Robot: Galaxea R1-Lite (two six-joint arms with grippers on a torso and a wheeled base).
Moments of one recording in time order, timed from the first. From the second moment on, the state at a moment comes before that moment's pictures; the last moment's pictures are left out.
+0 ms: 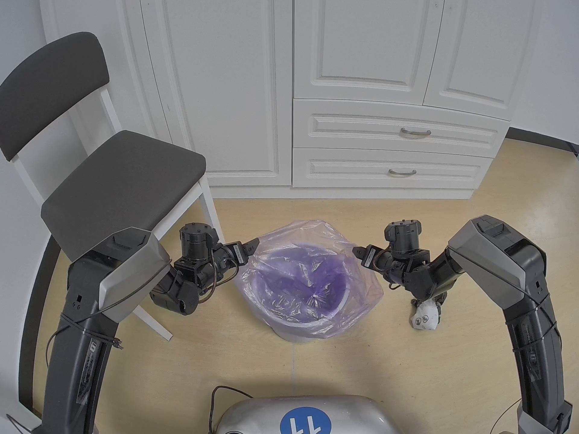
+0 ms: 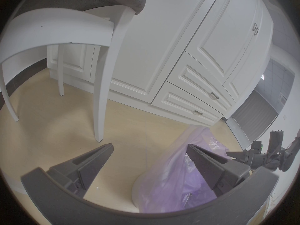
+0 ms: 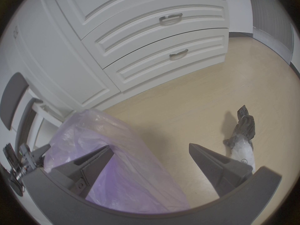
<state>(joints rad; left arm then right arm) -0.29 2.67 -1.45 -0.96 -0.08 -0.41 0.31 2.61 -1.48 -0.65 -0.14 0.54</state>
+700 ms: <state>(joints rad) -0.28 2.77 -1.62 -0.87 0.02 -0.41 0.30 2.75 -1.66 -0.66 -0.14 0.60</state>
